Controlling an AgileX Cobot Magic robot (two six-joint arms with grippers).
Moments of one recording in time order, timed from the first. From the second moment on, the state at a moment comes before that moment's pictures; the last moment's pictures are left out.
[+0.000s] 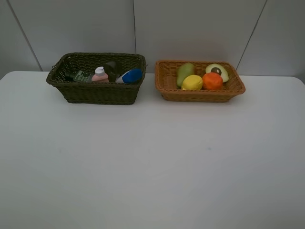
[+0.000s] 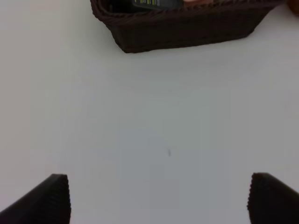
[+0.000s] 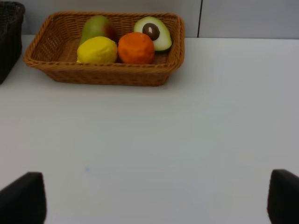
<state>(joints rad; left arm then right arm) -0.31 0.39 -0.61 0.06 1.01 -0.16 0.04 0.00 -0.52 0.01 1.03 -0.06</state>
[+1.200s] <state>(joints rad) -0.14 0.00 -0.42 0.01 1.07 -0.10 0.04 0.00 -0.52 0.01 1.03 -0.06</state>
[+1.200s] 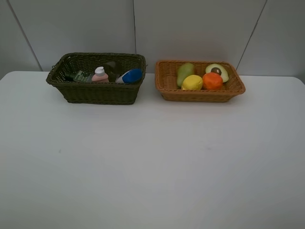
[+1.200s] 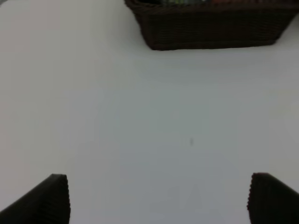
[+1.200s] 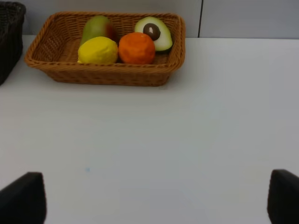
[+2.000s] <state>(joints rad) -0.11 0.00 -0.42 0.01 1.07 -0.07 0.04 0.00 -0.52 0.01 1.03 -0.06</state>
